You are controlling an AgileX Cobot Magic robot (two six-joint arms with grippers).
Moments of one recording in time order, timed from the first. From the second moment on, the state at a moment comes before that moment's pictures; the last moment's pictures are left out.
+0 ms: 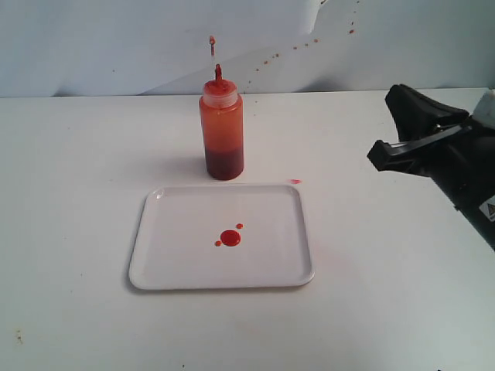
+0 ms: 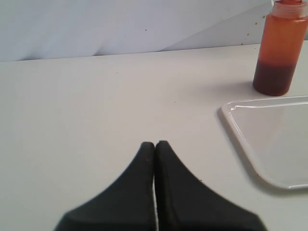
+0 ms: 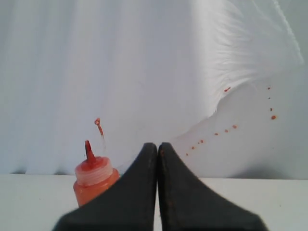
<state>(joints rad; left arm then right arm) -0.04 0.00 -0.01 0.00 0.37 0.04 0.33 1.50 -0.36 -0.04 -1.19 0.21</state>
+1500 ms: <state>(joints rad) -0.04 0.00 -0.01 0.00 0.37 0.04 0.33 1.14 -0.36 0.20 -0.73 -0.01</state>
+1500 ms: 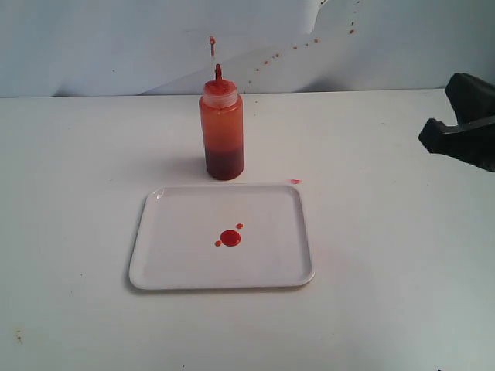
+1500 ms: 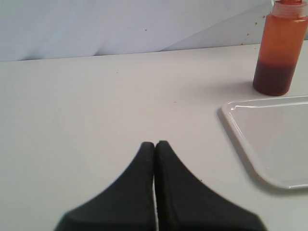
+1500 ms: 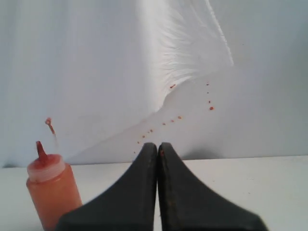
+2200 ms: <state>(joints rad) -0.04 0.00 -0.01 0.00 0.37 0.04 0.17 0.77 -0.36 0.23 -0.20 -0.26</state>
